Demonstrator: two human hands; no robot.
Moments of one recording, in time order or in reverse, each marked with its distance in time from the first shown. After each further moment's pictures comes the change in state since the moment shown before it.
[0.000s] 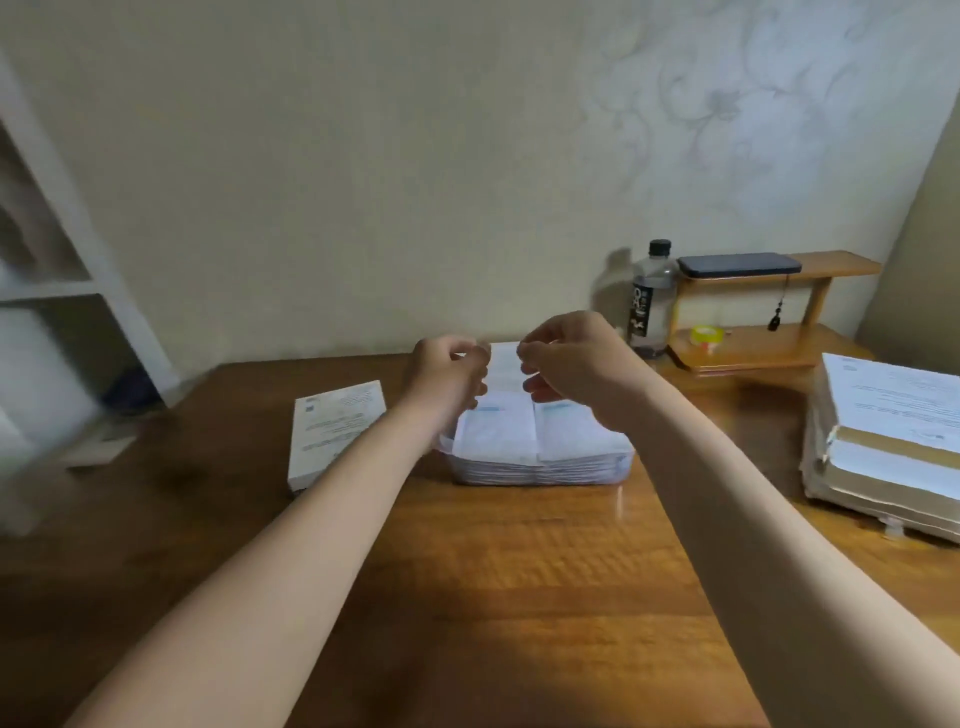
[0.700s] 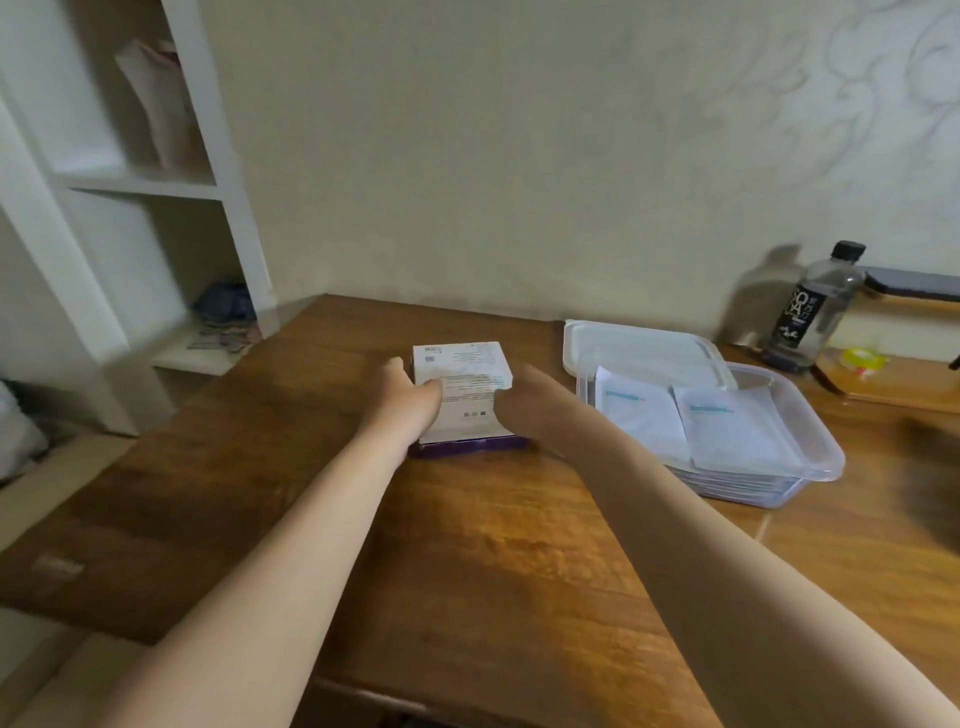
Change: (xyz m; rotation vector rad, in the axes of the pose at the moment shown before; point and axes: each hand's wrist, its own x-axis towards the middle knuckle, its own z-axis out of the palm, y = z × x) left_hand 0.005 -0.128 -0.148 0.043 0.261 -0.324; right_hand 0.035 -0.012 0.212 -0.389 -0.414 0.093
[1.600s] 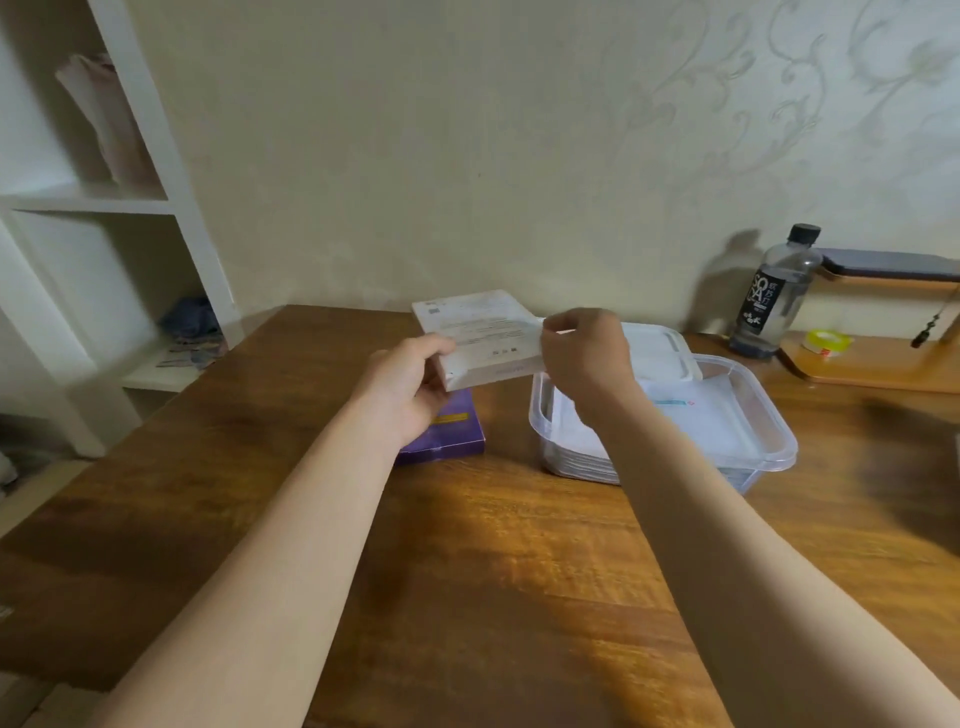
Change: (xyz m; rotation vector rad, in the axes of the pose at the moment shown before) left_hand 0.007 0.041 0.034 -0.803 -0.297 -0.206; right_hand -0.005 0.036 -0.070 0.343 0.560 -0.016
